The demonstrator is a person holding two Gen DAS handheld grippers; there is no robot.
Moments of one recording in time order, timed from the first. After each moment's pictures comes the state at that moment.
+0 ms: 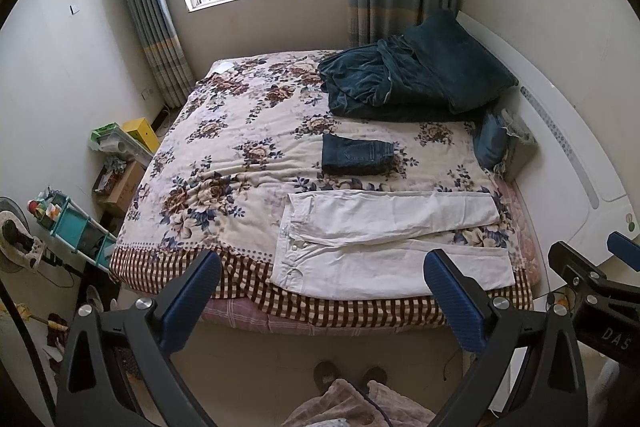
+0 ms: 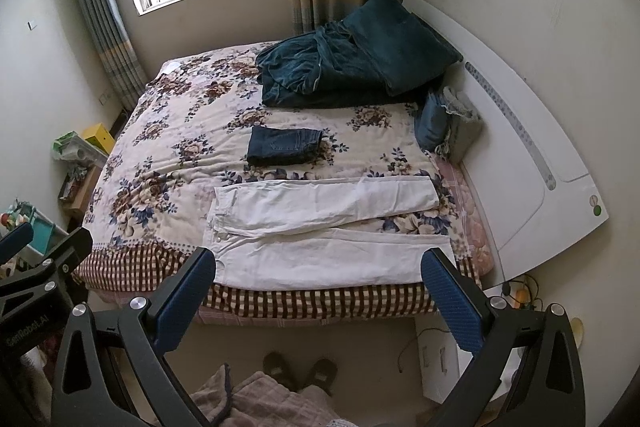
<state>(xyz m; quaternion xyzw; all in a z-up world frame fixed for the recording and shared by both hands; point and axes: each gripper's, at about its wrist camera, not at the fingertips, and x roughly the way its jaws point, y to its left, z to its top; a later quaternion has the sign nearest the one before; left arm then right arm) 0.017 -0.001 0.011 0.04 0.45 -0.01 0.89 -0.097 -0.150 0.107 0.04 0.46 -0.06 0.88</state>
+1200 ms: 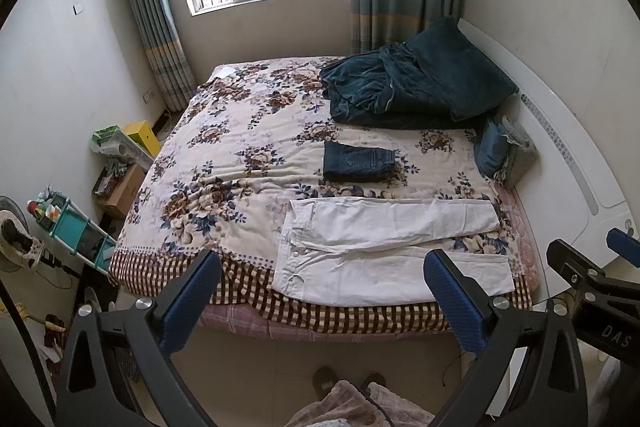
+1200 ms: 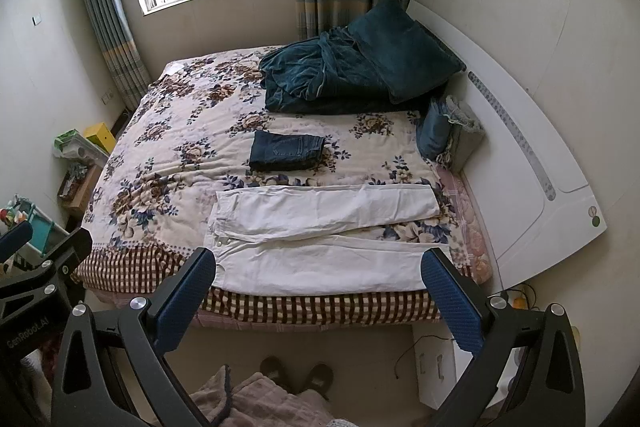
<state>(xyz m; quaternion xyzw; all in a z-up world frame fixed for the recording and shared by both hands) 0.023 0.003 0.012 0.03 0.44 -0.01 0.90 -0.095 -0.145 0.108 0.03 0.46 -0.06 0.89</state>
